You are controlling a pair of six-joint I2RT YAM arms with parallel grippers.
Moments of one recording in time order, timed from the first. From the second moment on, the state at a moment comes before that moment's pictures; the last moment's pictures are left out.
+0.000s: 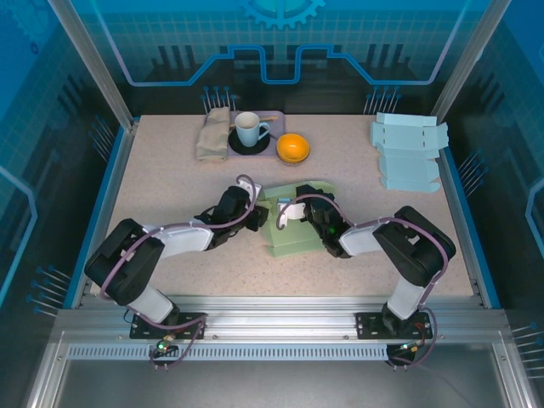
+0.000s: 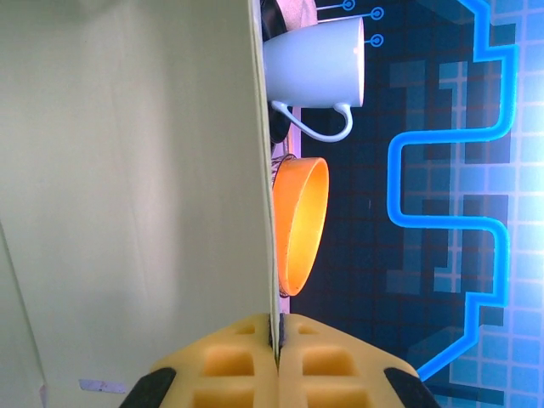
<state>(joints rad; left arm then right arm) -0.57 1.57 0.69 0.21 -0.04 -0.22 0.66 1.73 0.61 0.85 0.29 -1.38</state>
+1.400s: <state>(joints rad) -0.62 1.76 0.81 0.30 -0.22 -0.18 0.59 1.65 0.66 0.62 0.14 -1.24</state>
